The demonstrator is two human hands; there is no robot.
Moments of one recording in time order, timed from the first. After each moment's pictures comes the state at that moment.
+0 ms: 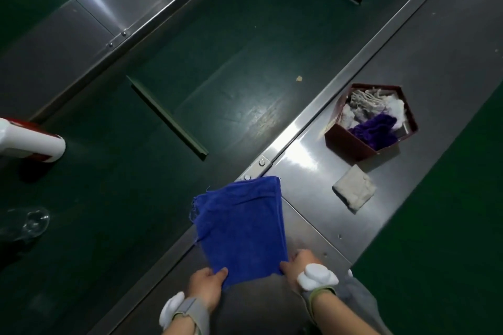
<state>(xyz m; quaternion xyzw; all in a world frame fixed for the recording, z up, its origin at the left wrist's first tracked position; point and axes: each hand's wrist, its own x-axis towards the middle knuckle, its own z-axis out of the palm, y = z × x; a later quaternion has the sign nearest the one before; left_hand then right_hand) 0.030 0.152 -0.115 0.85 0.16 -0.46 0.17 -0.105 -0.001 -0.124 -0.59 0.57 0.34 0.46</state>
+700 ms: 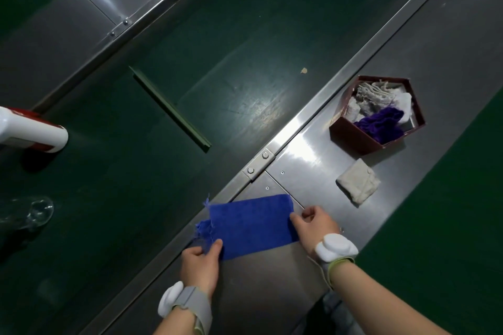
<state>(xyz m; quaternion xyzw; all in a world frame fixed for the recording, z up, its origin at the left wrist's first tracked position) 0.042 0.141 -0.105 0.87 0.23 -0.38 0.22 -0.091 -0.048 -0.110 -0.60 0.64 0.16 0.46</state>
